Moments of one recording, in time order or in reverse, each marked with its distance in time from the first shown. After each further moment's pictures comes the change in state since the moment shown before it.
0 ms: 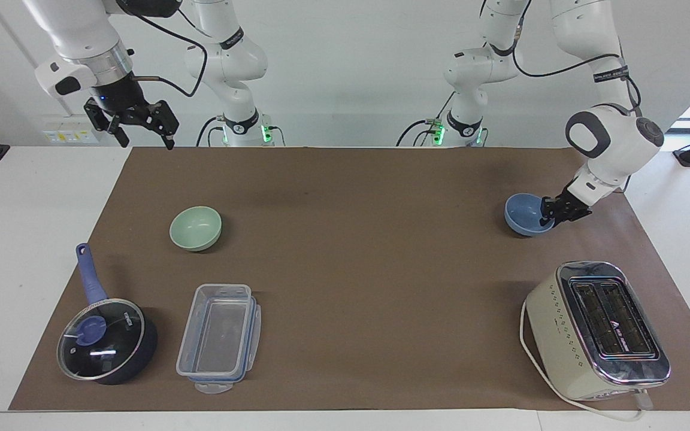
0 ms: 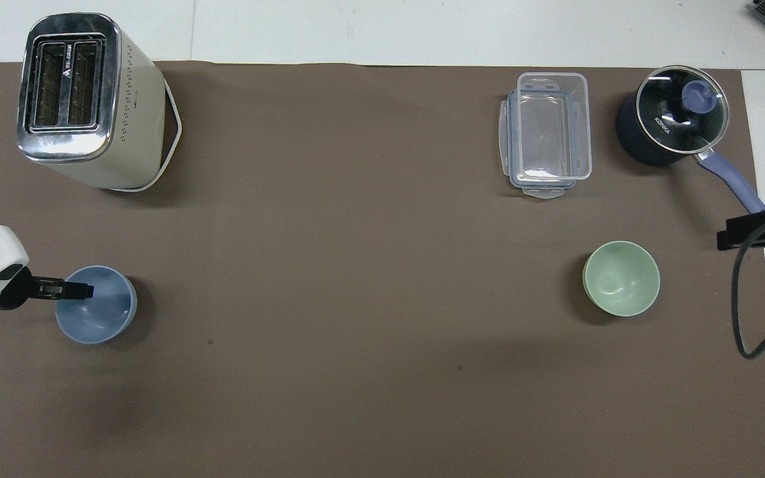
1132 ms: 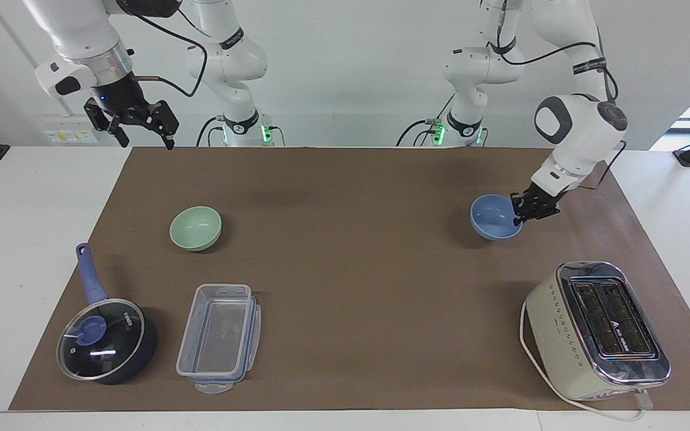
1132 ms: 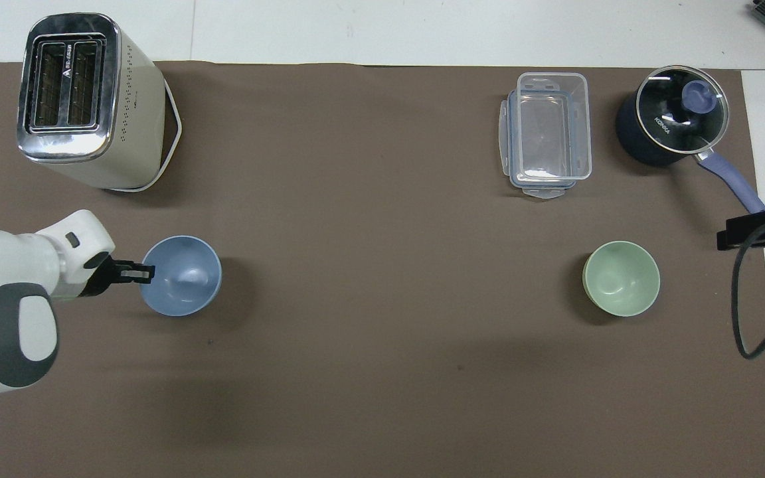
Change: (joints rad) left arm -0.323 -0.104 -0.022 -0.039 -0.012 0.074 -0.288; right arm 0.000 0.000 0.000 0.000 0.000 0.000 0.000
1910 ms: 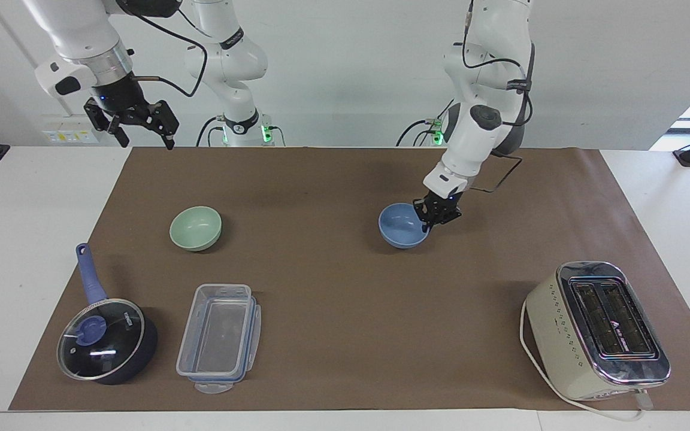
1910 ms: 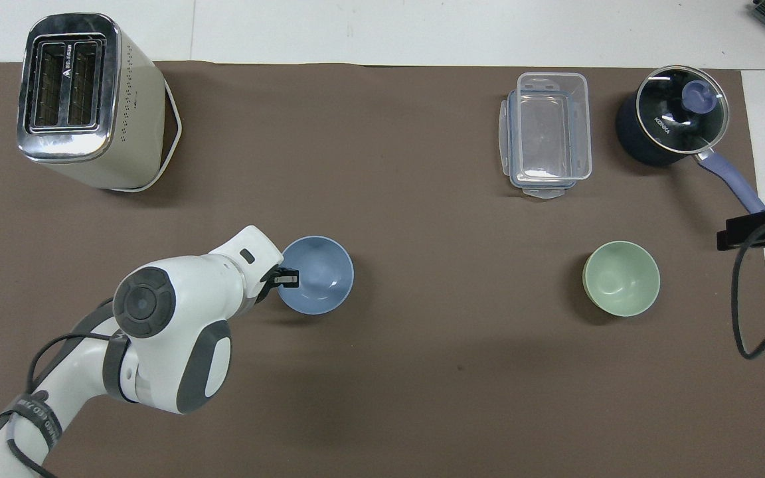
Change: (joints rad) left arm -0.395 0.113 -0.014 0.002 0.000 0.265 -0.447; right arm 0.000 0.000 0.000 0.000 0.000 0.000 0.000
